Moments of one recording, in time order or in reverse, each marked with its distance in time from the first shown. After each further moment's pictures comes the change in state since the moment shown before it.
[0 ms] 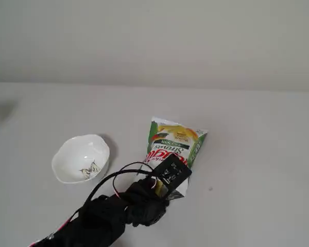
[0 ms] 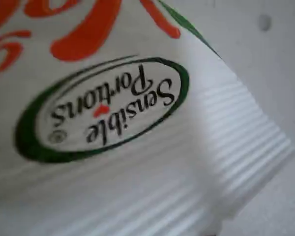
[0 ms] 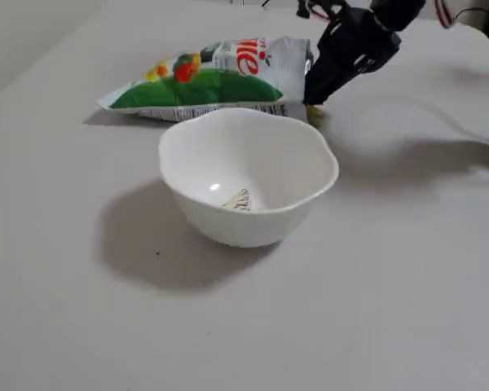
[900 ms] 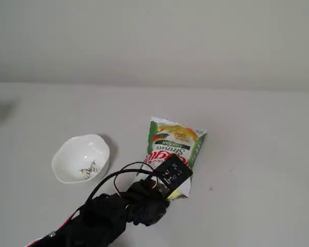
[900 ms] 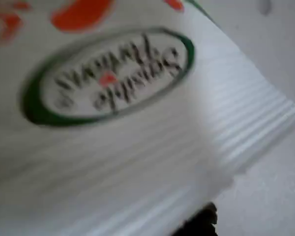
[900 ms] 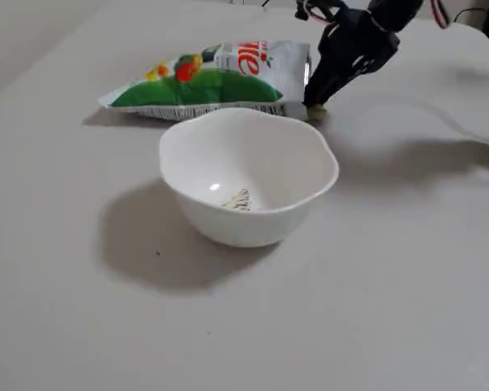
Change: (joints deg) arm -0.8 2.1 -0.4 4.9 0.1
